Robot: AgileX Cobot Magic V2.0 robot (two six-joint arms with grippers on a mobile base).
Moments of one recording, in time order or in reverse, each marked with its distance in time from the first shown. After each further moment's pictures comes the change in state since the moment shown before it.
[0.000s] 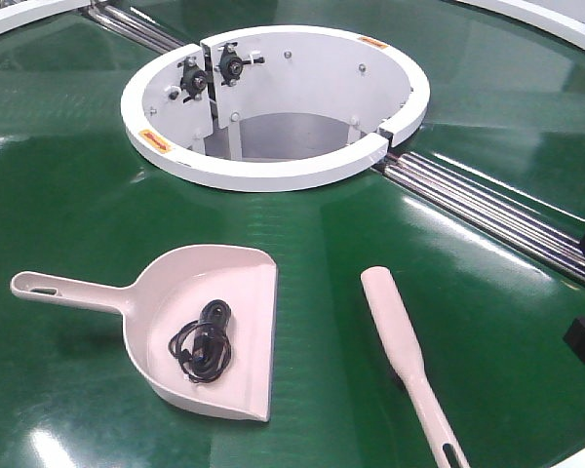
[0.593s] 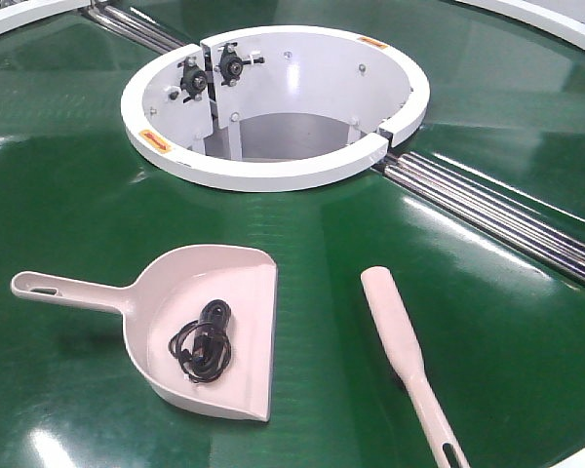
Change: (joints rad) left arm 0.000 0.000 0.000 -0.002 0.000 0.000; right arm -0.145 -0.205 0.100 -0.361 0.027 0.311
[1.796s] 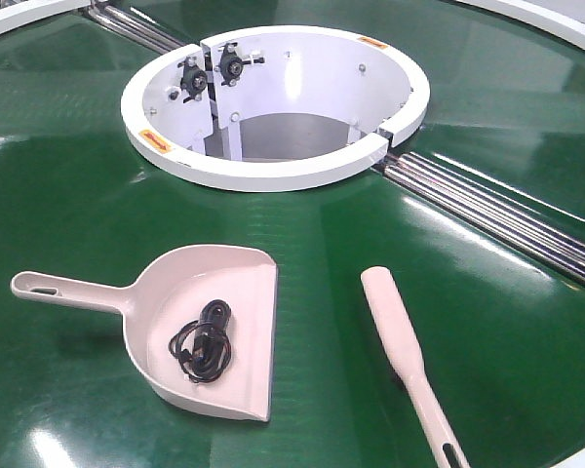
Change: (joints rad) left arm 0.000 0.000 0.000 -0.001 -0.006 0.000; right arm -0.002 -0.382 0.323 -0.004 0.049 -0.011
